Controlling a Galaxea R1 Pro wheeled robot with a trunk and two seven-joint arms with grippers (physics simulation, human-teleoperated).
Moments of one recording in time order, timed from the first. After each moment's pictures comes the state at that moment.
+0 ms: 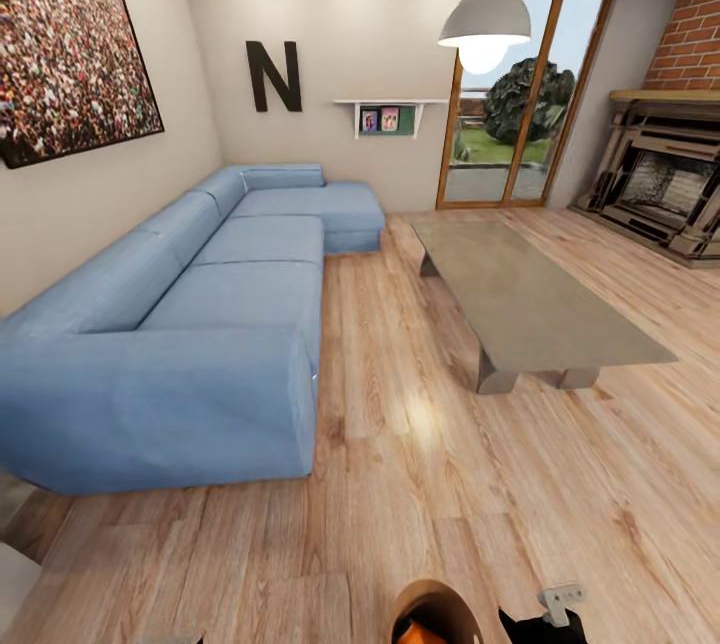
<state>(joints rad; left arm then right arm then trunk) -0.29 0.15 0.28 -0.13 -0.05 -0.50 -0.25 -0.35 -0.14 -0.36 -0.29 0.32 -0.24 0.35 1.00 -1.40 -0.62</state>
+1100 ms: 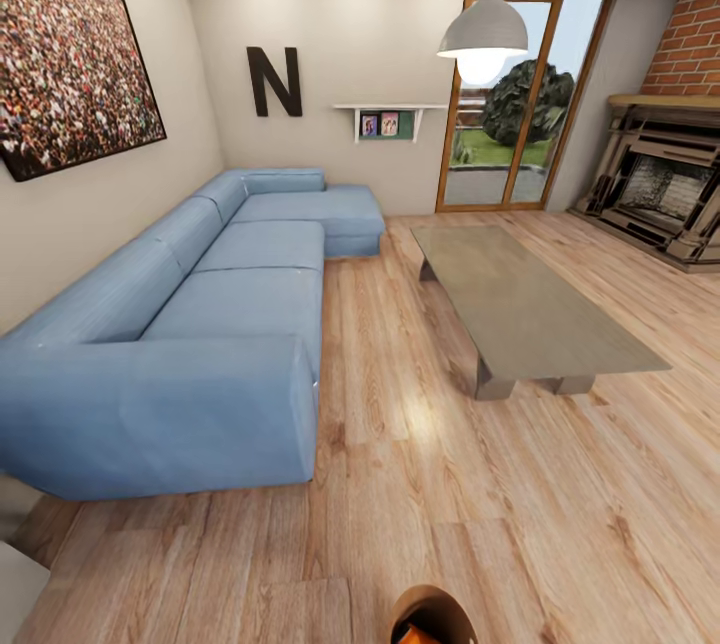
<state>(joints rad) -0.16 0.15 0.28 -0.03 -0.05 -0.67 -0.22 -0.26 -0.17 -0.36 -0.04 0.32 -0.44 0.22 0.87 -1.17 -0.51</state>
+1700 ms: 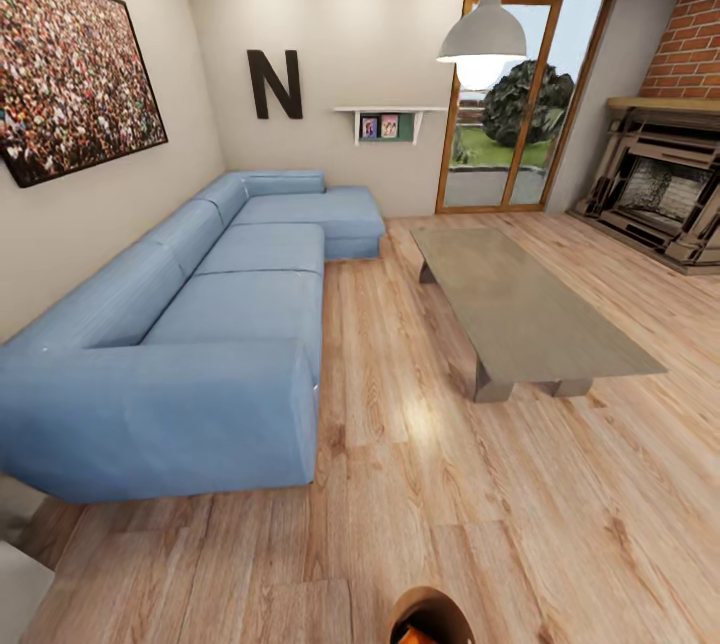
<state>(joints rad) -0.07 0.15 0.28 -0.02 -0.05 -0.69 -0.19 -0.23 -0.20 -0.36 0.03 0.32 -0.49 0.20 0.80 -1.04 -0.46</state>
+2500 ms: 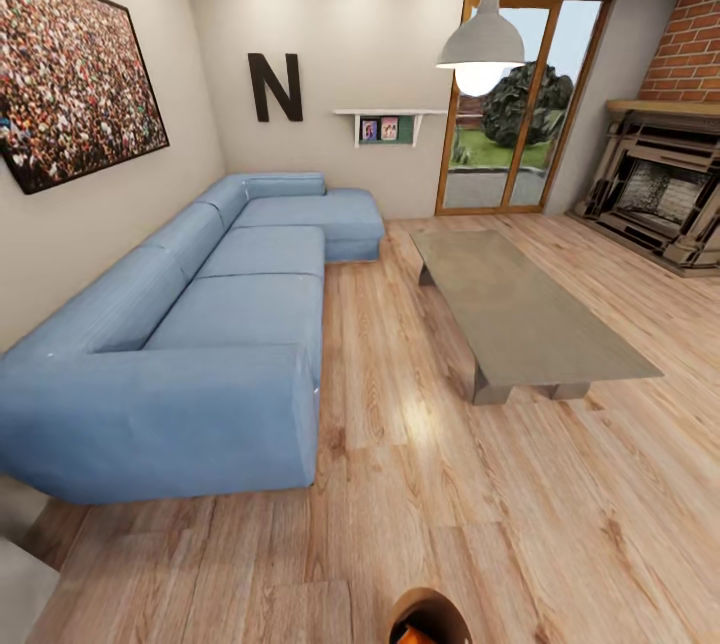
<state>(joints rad) -0.02 0.15 0.28 -0.02 -0.05 -0.69 -0.16 -0.17 -0.19 -0.37 0.04 0.32 -0.49 0.20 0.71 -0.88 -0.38</state>
